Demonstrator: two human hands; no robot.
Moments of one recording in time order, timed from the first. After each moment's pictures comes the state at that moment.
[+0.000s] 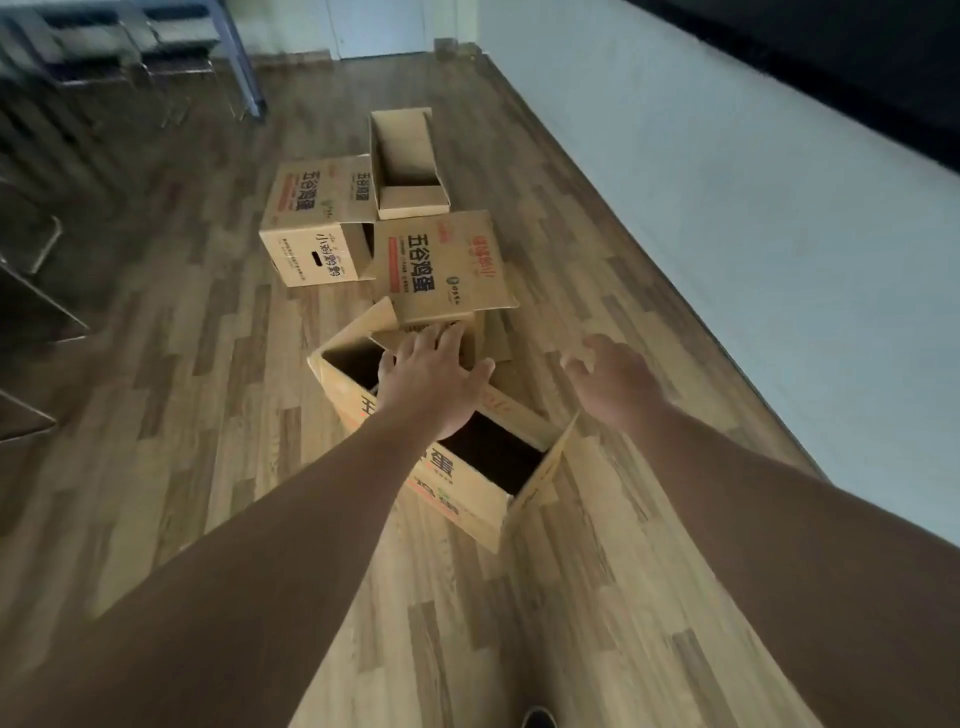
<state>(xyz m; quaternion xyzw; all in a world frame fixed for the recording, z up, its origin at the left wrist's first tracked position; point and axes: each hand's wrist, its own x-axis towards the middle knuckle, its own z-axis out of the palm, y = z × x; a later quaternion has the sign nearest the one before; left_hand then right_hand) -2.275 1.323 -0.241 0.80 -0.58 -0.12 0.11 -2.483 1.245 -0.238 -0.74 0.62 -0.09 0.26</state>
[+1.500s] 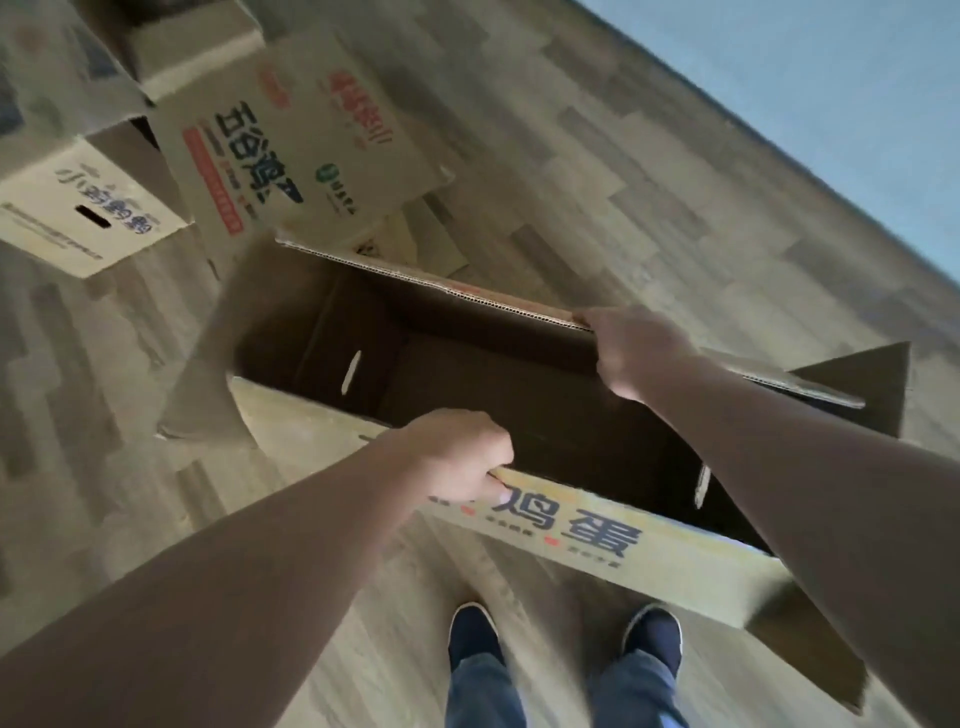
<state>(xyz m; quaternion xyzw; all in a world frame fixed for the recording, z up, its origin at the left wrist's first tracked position) -2.175 1.057 -0.590 0.38 -0.81 -0.32 -0.30 -2.385 1.001 -0.591 -0.71 0.67 0.10 0.21</state>
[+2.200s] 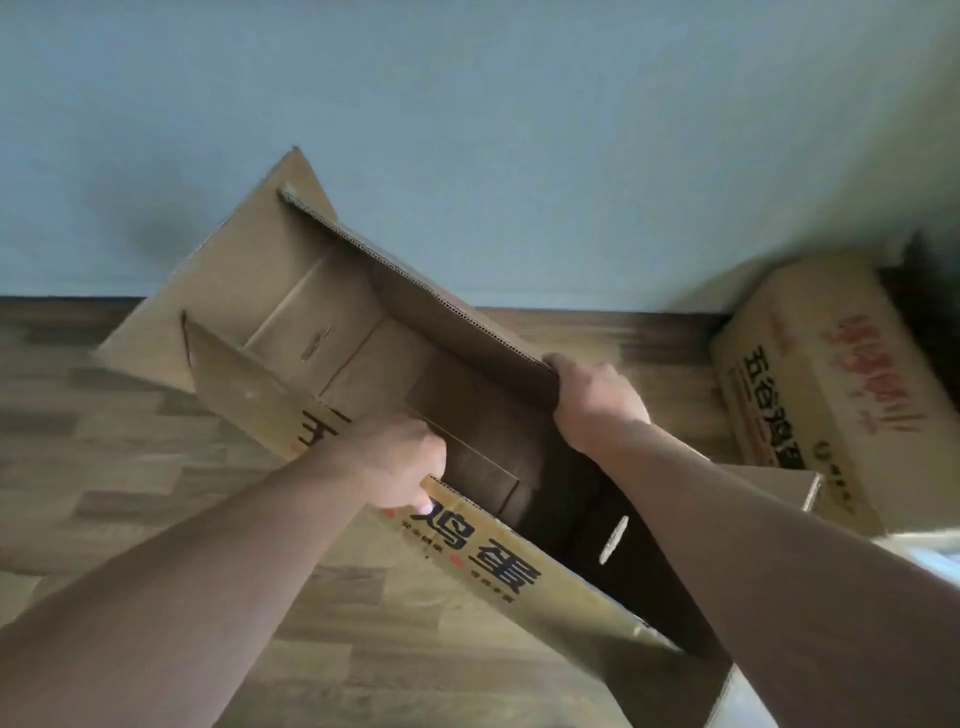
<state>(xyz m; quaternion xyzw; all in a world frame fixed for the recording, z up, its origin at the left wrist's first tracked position) -2.818 1.257 -0.439 0.04 -0.94 -0.03 -0.33 -2.972 1.417 -0.443 -0.28 0.93 -0.12 0.21</state>
